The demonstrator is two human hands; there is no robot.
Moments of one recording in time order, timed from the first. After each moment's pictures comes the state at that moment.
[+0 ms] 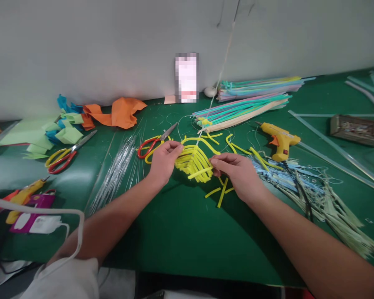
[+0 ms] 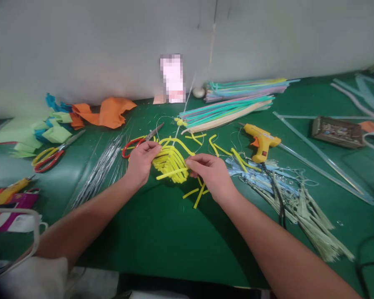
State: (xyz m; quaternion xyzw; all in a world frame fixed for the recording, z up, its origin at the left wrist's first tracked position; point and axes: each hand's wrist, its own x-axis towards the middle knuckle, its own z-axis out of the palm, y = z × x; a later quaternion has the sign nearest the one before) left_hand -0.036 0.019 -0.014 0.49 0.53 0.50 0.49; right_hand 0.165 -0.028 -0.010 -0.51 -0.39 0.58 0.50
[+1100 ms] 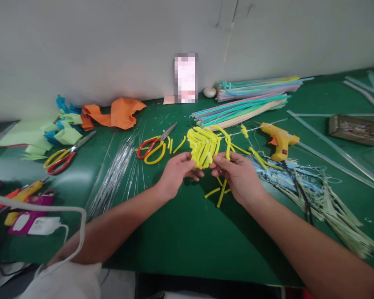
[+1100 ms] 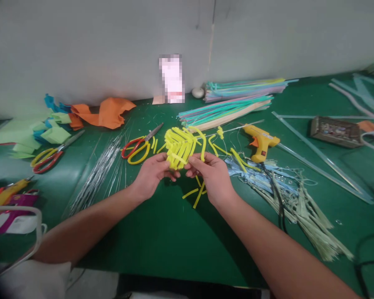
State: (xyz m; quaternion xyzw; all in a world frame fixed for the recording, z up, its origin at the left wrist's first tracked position) left_hand -0.011 -0.014 0.000 0.45 0.42 0.40 0.68; right_hand 0.157 -0.034 -0.005 -0.46 -0.31 0.62 0.55
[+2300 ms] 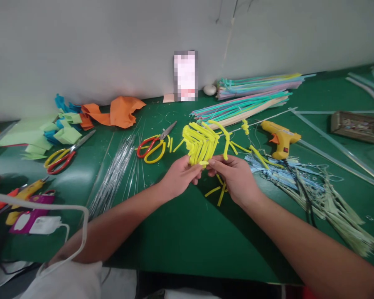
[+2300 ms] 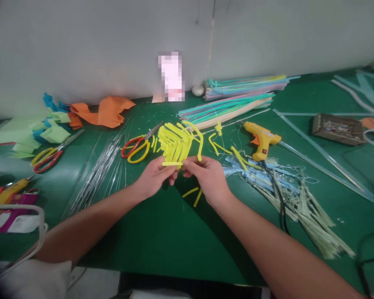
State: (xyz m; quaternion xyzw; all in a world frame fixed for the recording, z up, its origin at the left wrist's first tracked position) left_hand -0.011 -0.019 0.003 0.55 0.44 0.32 0.63; right_hand 0.151 -0.037 -0.010 -0.48 -0.36 0.60 0.52
